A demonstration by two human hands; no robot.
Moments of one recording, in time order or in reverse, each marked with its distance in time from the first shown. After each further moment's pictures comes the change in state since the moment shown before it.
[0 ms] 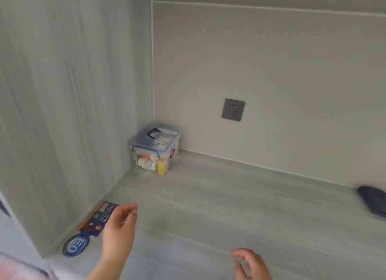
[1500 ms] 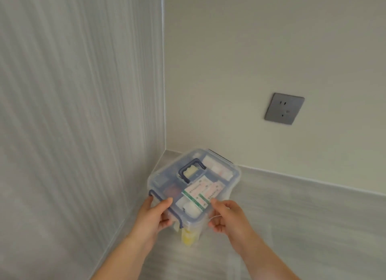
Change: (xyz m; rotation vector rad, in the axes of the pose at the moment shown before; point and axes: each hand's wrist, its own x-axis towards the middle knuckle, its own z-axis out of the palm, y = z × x) left_hand 0.229 -0.007 0.071 -0.284 -0.490 -0.356; right_hand 0.230 -0.128 0.156 0.631 -0.256 0.439
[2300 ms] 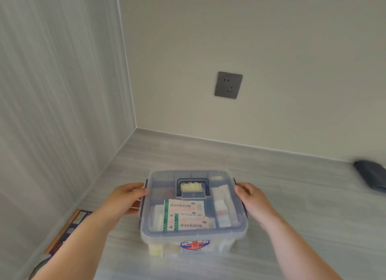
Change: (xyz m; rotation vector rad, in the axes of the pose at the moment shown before) left_hand -0.108 -0.028 0.037 0.441 -0.094 -0.011; right_hand -0.108 0.013 -0.171 -0.642 0.214 -0.202
